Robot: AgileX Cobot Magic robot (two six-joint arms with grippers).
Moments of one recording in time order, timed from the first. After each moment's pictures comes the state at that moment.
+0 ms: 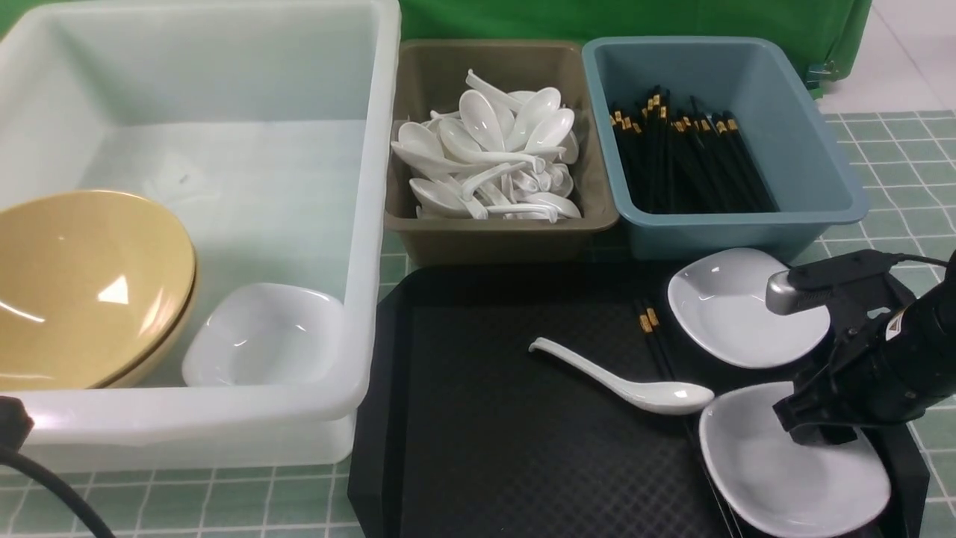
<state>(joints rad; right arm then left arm) 0.16 1.58 -0.77 0.15 0.59 -0.21 -0.07 0.33 -0.38 0.13 0.13 0.08</state>
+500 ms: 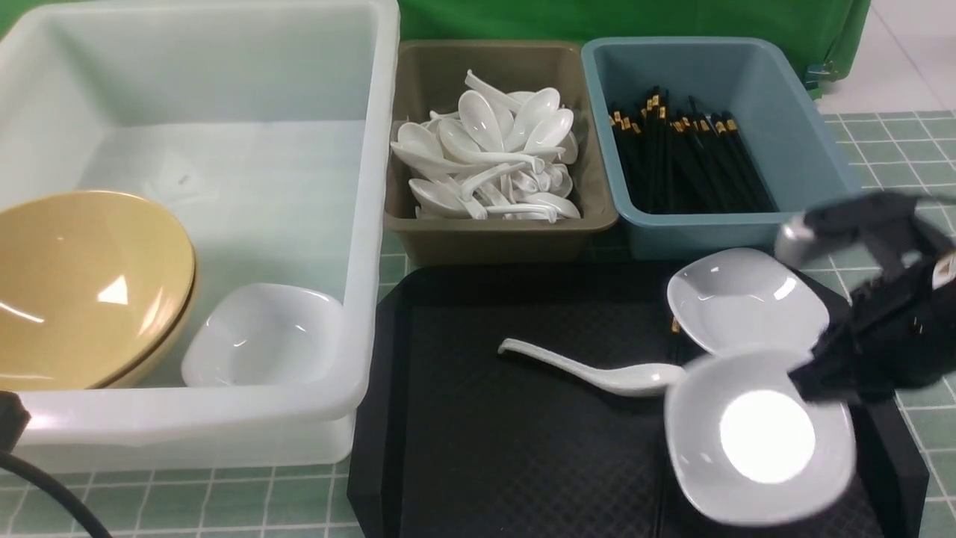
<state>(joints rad) 0.27 1.33 -0.94 0.23 0.86 -0.25 -0.07 0.33 -0.38 0.15 0.08 0.08</state>
